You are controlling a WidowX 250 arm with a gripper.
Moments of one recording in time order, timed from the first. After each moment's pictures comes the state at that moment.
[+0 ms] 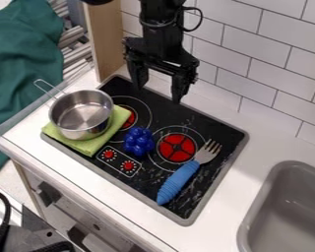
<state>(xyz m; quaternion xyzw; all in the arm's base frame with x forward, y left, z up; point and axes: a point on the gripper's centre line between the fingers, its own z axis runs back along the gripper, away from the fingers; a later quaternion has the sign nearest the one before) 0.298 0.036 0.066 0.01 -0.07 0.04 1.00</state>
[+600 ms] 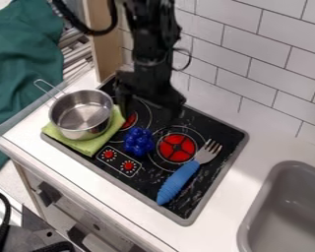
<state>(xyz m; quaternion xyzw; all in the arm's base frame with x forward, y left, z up) 0.272 0.041 0.020 0.03 -0.04 0.05 1.00</state>
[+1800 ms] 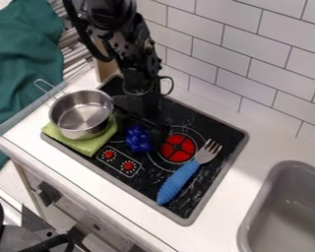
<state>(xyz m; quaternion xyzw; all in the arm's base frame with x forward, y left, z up) 0.286 0.080 -0.041 0.01 -0.05 0.05 1.00</state>
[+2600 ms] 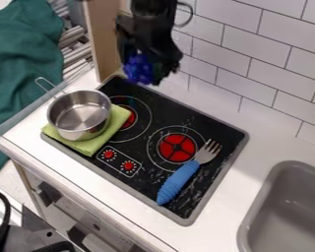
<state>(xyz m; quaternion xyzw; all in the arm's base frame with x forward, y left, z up) 0.309 0.079 0.086 0.11 -0.13 0.00 0.99</state>
